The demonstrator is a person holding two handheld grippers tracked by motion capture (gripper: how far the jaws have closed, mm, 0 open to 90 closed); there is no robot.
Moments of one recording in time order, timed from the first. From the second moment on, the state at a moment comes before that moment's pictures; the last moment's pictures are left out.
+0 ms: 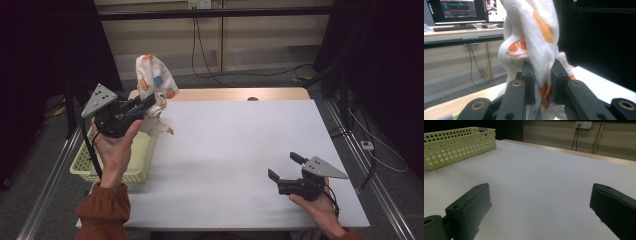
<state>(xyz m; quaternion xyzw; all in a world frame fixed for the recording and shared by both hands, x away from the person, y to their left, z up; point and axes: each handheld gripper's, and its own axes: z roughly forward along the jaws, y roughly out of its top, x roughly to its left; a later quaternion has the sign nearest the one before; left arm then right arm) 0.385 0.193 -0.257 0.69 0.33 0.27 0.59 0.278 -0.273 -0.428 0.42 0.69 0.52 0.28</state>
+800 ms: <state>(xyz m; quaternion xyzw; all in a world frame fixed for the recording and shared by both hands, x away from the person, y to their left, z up) 0.399 0.159 -0.257 0.69 0.32 0.24 0.60 0.278 -0.273 -0.428 0.42 0.69 0.53 0.28</state>
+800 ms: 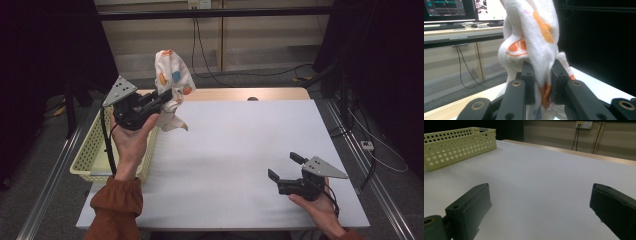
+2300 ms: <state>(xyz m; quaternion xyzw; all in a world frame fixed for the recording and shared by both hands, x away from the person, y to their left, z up) 0.431 0.094 -0.275 0.71 0.31 0.20 0.60 0.278 -0.272 -0.429 0.41 0.69 0.53 0.27</state>
